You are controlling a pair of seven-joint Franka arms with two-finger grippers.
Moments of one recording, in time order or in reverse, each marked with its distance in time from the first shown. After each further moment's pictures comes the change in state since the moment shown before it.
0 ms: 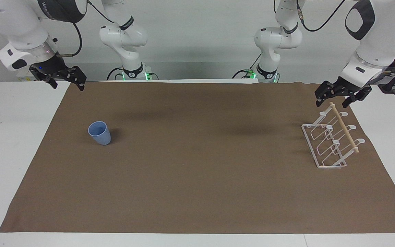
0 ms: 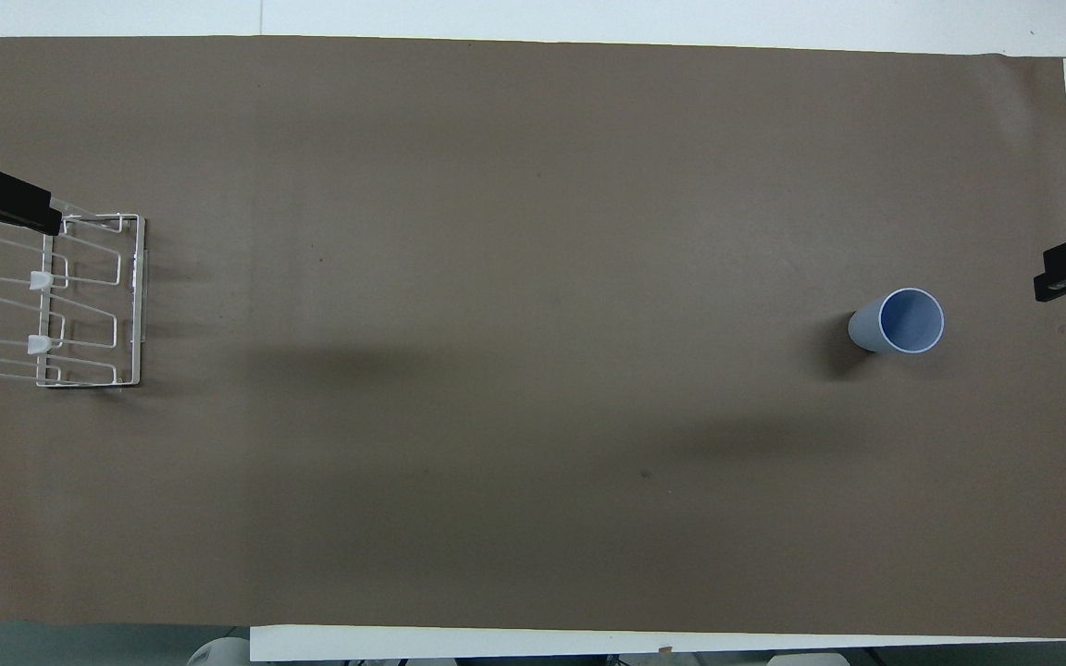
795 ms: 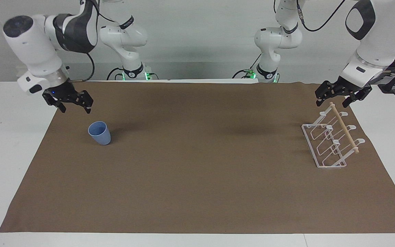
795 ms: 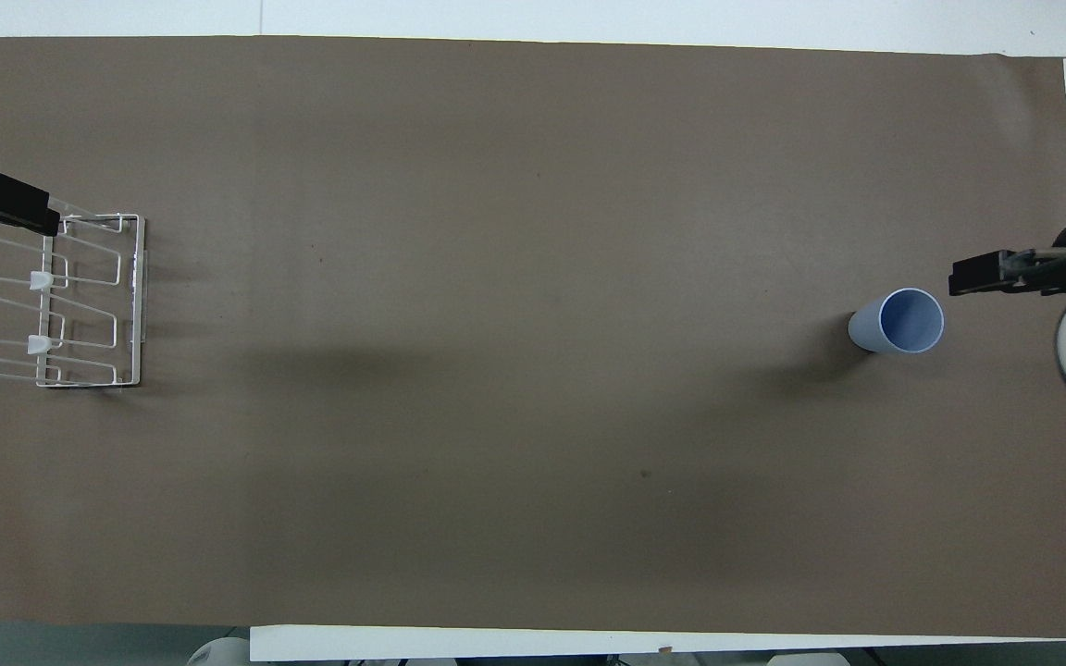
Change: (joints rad) left arm 0.000 -0.001 0.001 0.000 0.000 -0.001 -0.002; right arm -0.023 -0.046 -0.014 -0.473 0.029 0.543 -0.133
